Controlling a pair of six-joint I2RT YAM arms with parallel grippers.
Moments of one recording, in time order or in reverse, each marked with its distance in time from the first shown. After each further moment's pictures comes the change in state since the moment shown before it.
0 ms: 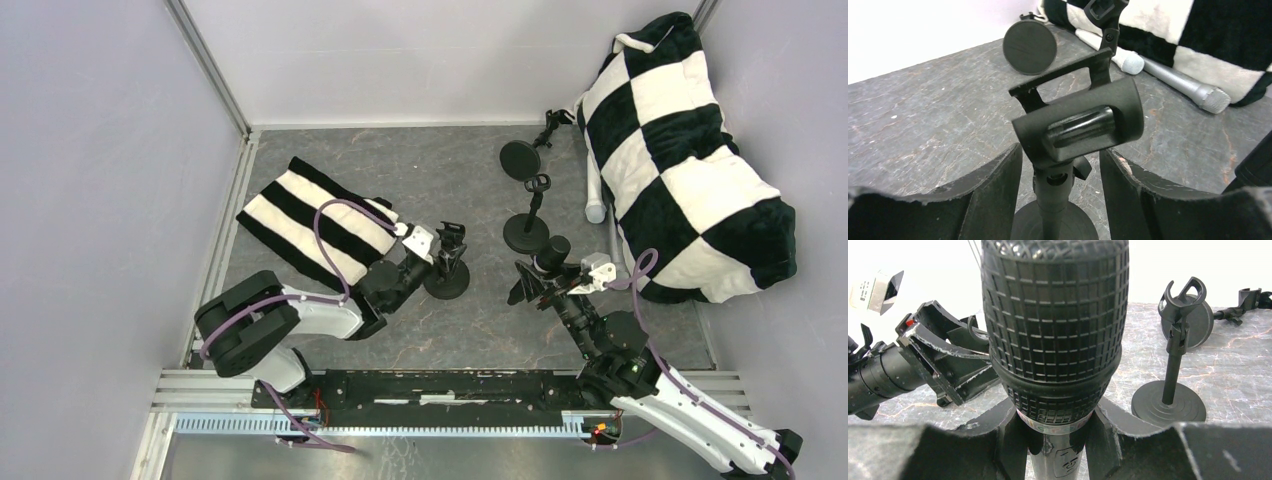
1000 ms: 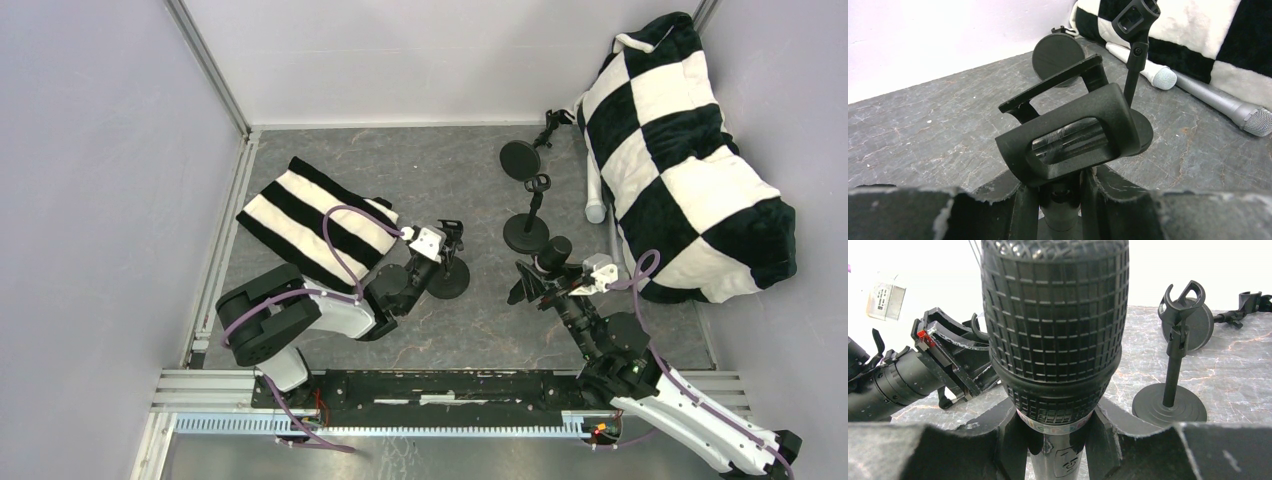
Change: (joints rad) left arm -0.066 0.121 0.043 0.144 -0.215 0.095; right arm 0.000 -0.011 -0.003 0.006 -0.005 -0.003
